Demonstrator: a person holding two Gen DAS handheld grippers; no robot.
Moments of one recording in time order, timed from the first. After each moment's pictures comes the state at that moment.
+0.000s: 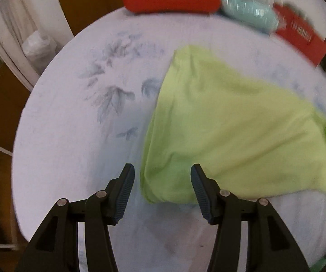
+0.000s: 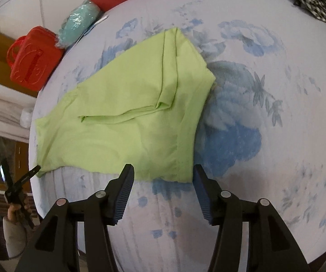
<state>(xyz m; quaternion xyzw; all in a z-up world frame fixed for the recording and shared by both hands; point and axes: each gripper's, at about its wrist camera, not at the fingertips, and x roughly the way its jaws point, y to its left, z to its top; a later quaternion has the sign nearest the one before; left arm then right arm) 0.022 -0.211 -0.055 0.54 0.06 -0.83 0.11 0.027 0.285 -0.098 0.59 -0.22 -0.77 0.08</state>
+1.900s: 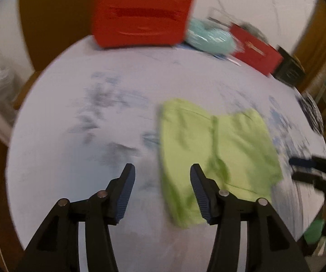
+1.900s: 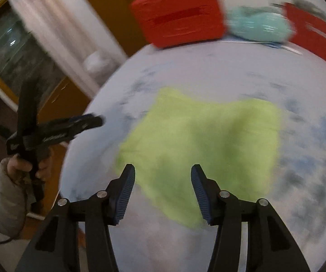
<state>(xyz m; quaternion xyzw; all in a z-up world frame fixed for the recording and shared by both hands) -0.014 -0.269 -0.026 0.50 0.05 -0.86 -0.09 0.009 -0.024 -0.036 0.49 -0.04 -0.81 0.31</state>
